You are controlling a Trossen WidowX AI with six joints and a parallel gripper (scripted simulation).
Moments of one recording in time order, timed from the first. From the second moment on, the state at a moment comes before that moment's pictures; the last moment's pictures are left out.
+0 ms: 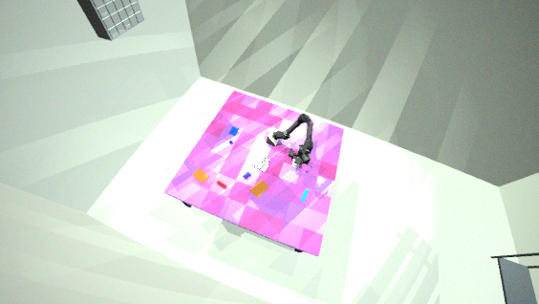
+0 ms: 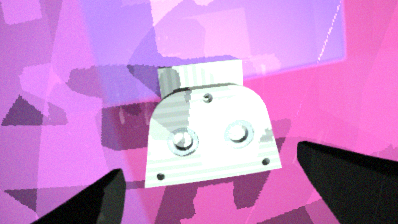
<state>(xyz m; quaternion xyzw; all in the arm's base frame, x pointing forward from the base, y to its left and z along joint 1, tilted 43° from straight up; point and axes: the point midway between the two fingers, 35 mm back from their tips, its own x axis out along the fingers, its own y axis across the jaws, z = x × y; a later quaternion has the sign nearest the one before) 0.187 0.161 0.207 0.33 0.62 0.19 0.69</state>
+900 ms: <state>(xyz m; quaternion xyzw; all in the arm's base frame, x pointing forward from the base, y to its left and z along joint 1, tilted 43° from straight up) 0.192 0.181 0.185 0.33 0.62 0.19 0.69</state>
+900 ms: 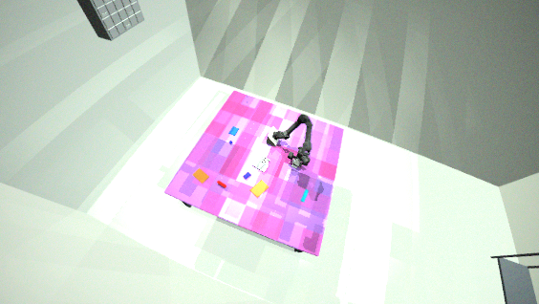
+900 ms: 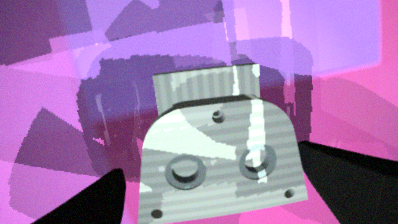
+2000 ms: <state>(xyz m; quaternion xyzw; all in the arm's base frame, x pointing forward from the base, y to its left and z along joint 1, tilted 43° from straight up) 0.192 0.182 0.183 0.33 0.62 0.19 0.69</state>
